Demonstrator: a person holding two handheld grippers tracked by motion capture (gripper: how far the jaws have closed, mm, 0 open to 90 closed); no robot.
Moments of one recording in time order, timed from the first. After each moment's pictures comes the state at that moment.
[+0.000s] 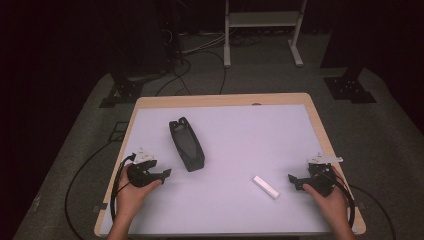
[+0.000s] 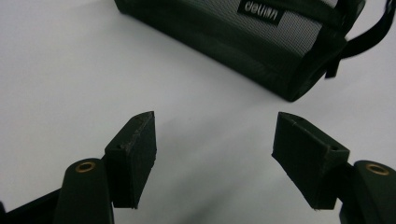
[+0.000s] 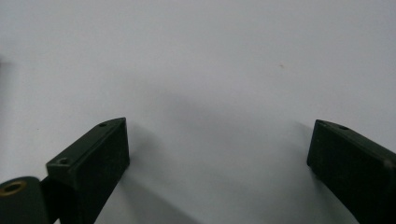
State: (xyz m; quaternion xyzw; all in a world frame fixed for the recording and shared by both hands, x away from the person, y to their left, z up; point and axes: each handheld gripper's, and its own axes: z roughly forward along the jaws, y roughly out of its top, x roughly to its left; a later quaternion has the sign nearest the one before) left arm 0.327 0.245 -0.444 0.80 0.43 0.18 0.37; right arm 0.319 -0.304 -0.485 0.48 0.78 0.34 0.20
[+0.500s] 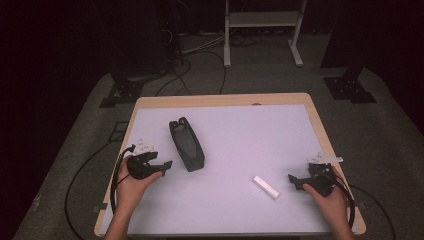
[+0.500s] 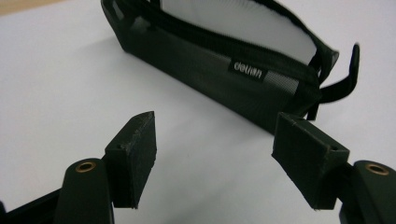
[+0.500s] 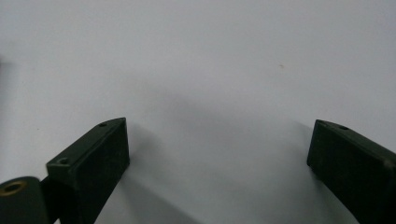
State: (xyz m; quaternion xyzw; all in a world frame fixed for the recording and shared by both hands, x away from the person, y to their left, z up) left arm 0.337 0.238 -0.418 0.79 0.43 0.19 0.39; right arm 0.319 -0.304 -0.485 0.48 0.78 0.34 0.20
